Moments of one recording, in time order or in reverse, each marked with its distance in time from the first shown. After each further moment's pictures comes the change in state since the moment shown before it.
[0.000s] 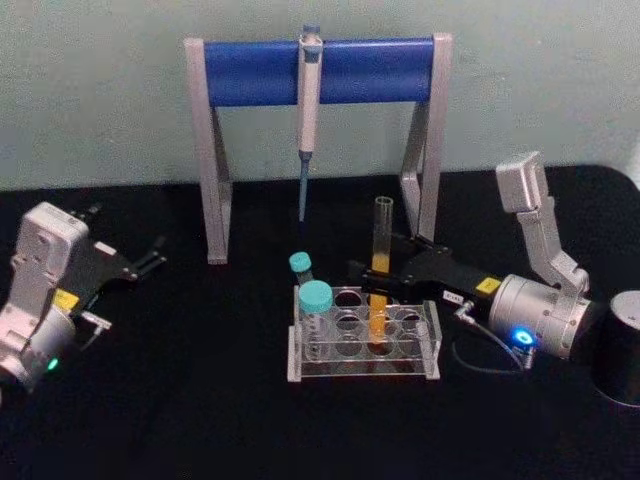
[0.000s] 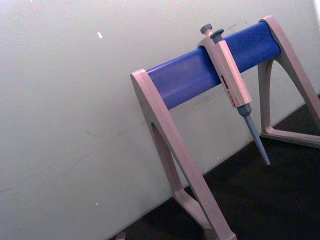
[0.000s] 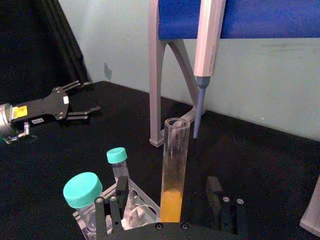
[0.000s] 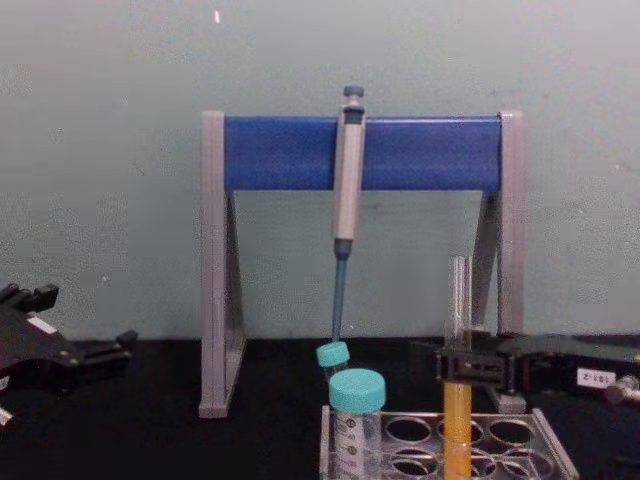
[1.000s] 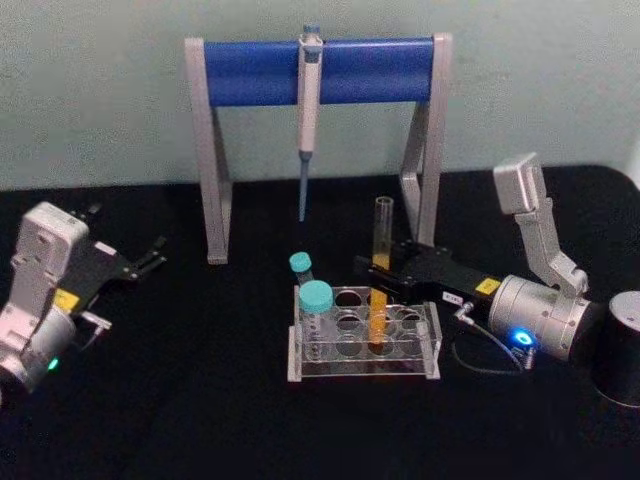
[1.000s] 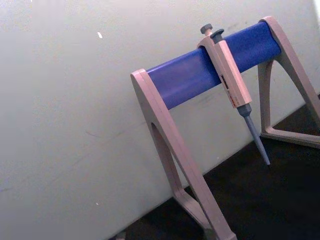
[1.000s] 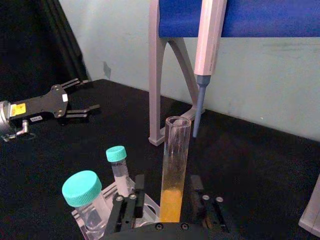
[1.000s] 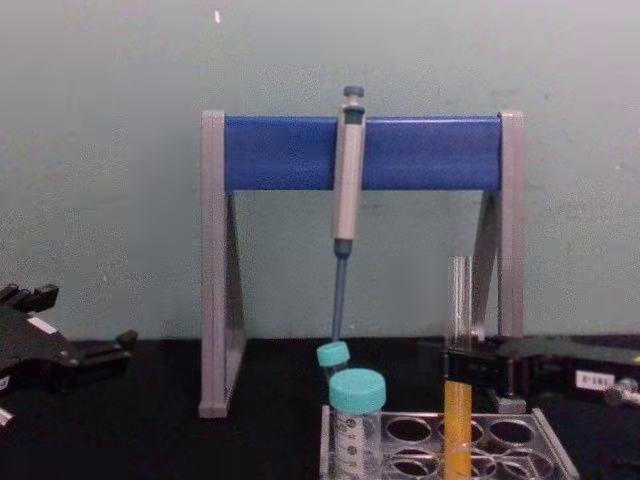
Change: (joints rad) left arm 0.000 0.000 0.000 0.000 0.000 0.000 0.000; right arm 0.001 0.001 -0.005 0.000 -0.009 -0.003 -0.005
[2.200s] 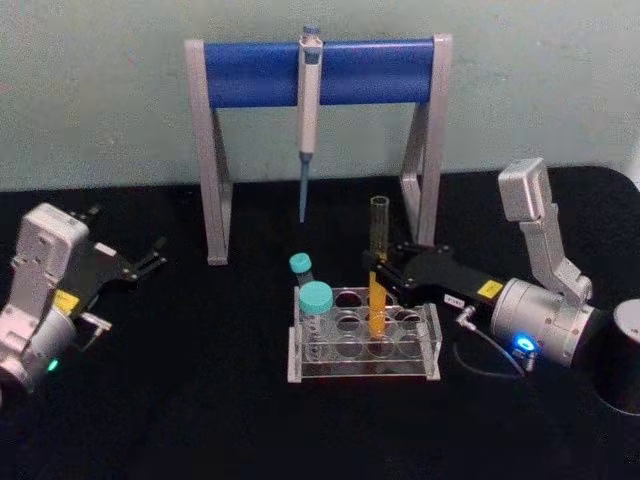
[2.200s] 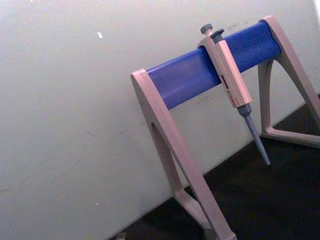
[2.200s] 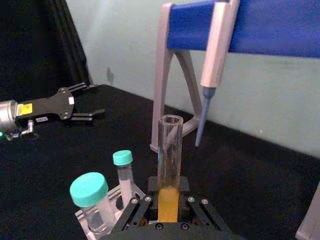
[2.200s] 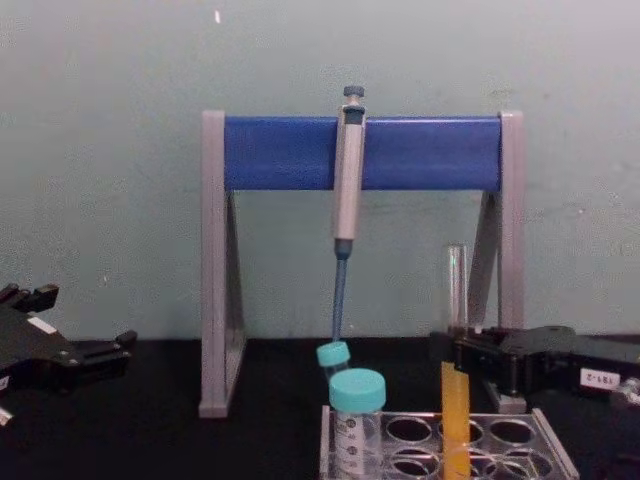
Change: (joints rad) left arm 0.000 0.000 0.000 0.000 0.000 0.000 0.000; right arm -0.022 0.010 0.001 -0.023 -0.030 -0.076 0.002
